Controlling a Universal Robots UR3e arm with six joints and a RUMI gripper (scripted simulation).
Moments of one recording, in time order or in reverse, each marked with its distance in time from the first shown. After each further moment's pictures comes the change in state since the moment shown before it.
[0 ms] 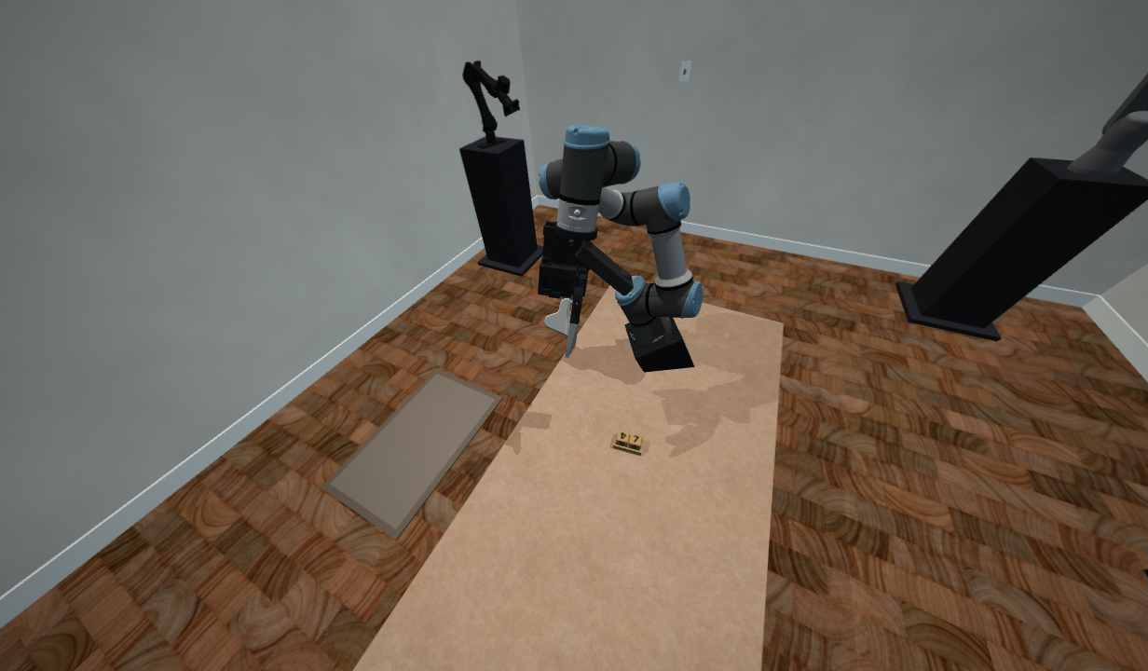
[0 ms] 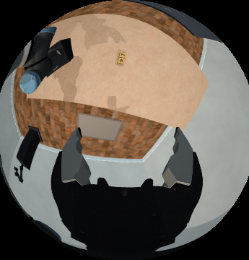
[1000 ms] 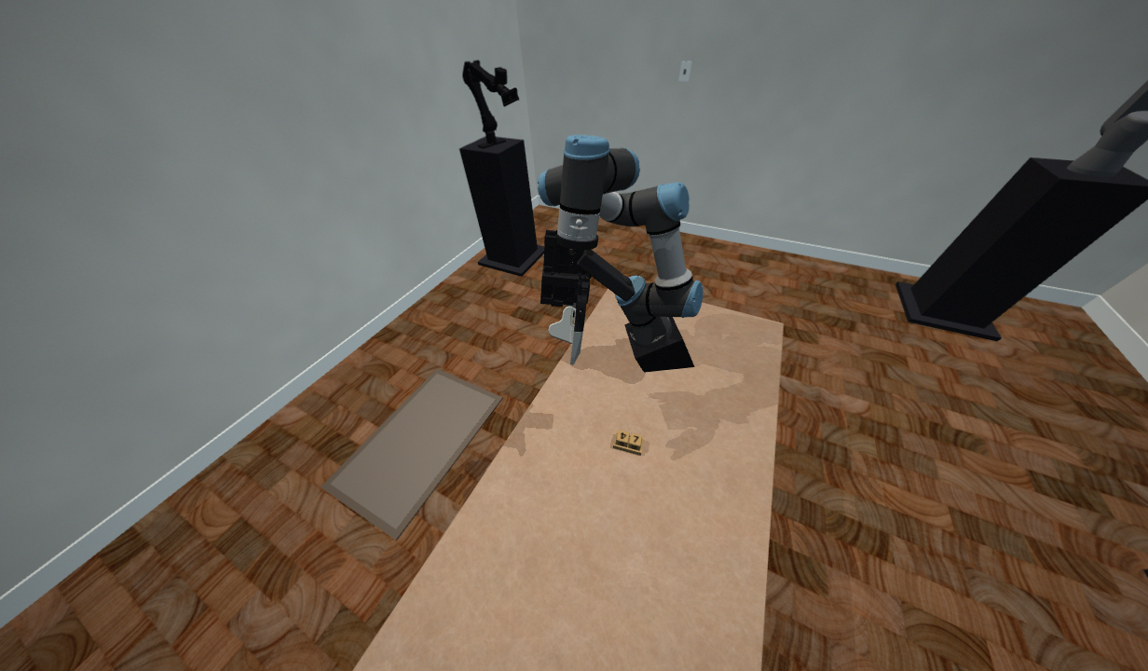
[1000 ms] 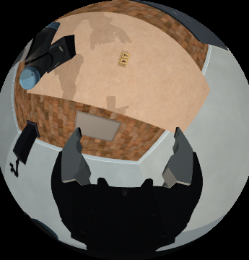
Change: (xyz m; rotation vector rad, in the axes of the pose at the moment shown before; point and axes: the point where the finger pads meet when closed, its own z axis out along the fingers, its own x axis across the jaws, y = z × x) arm 0.004 -0.005 0.011 0.012 -0.012 -0.069
